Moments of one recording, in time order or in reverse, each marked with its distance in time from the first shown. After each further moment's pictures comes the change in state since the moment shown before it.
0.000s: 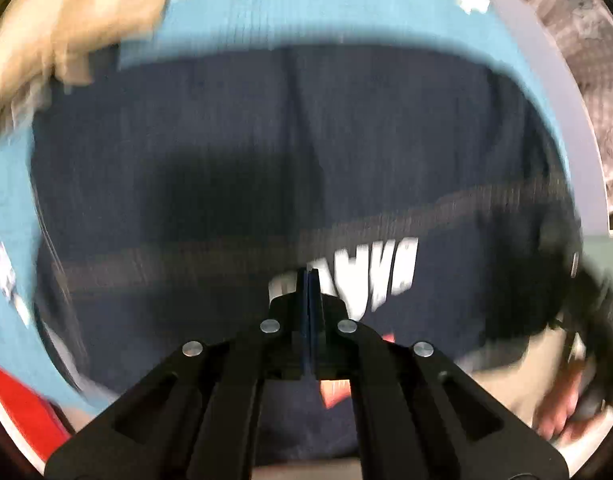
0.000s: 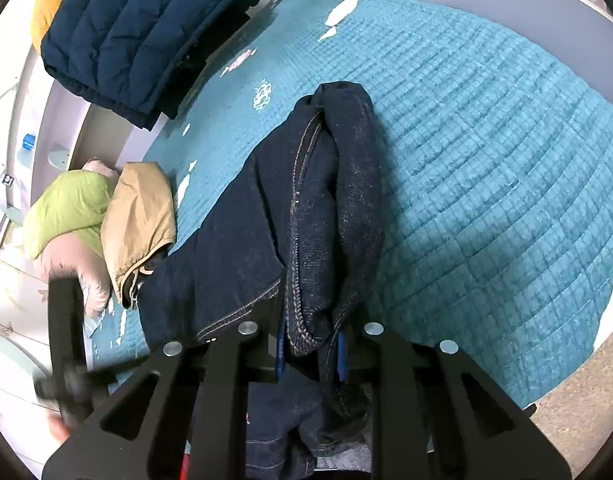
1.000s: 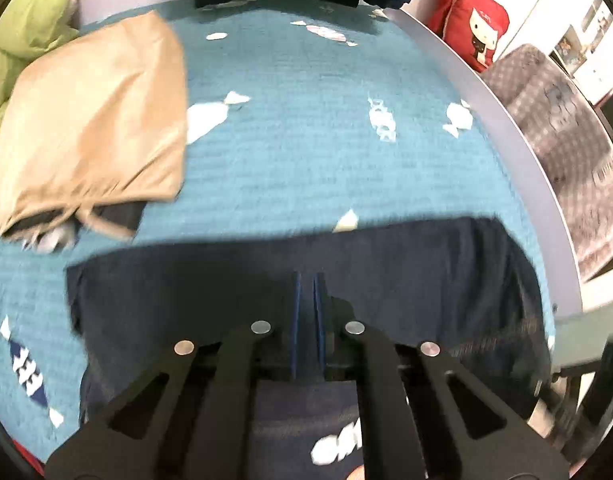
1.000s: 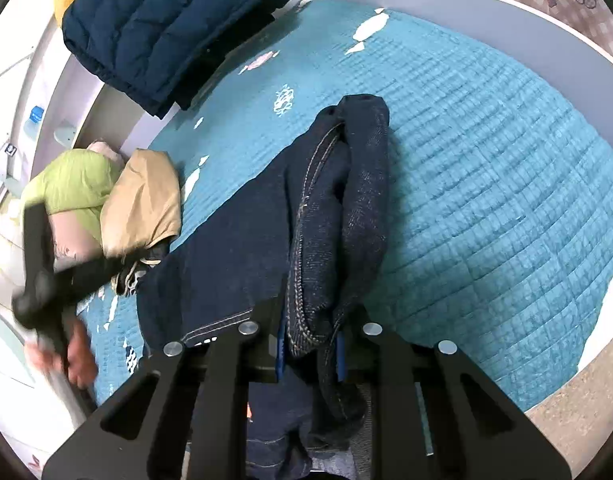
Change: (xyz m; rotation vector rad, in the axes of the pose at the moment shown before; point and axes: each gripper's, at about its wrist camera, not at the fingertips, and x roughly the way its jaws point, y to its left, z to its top) left arm -0.067 0.031 0.101 0.040 -0.369 -0.043; right arm -0.004 0.025 0.006 -0.089 -0.034 -0.018
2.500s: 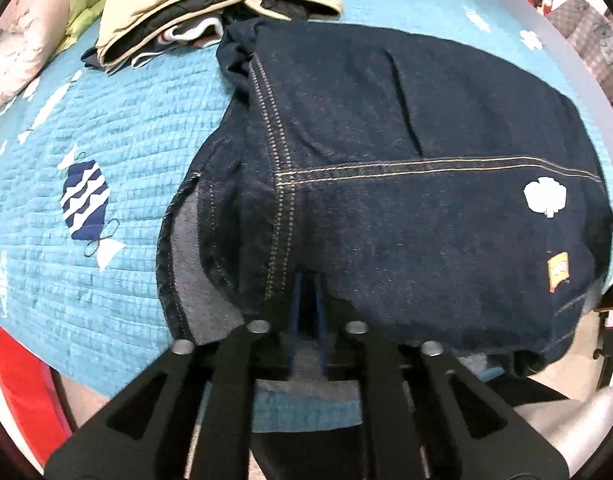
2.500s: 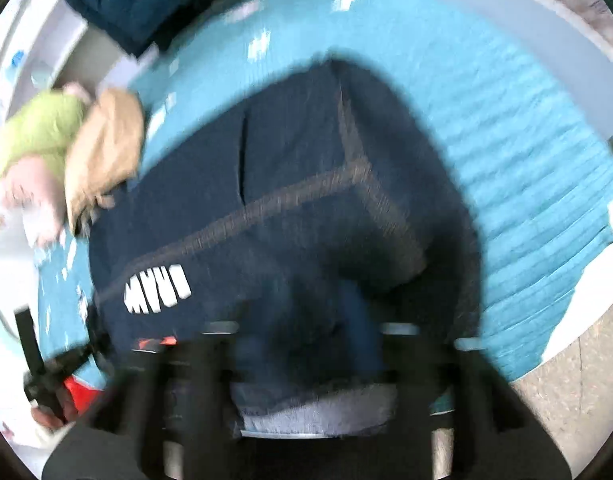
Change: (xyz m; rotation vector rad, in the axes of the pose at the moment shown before) left arm -0.034 0.097 -0.203 -0.039 0.134 0.206; right arm -0.026 -0.031 -0.023 -0.114 0.055 -0.092
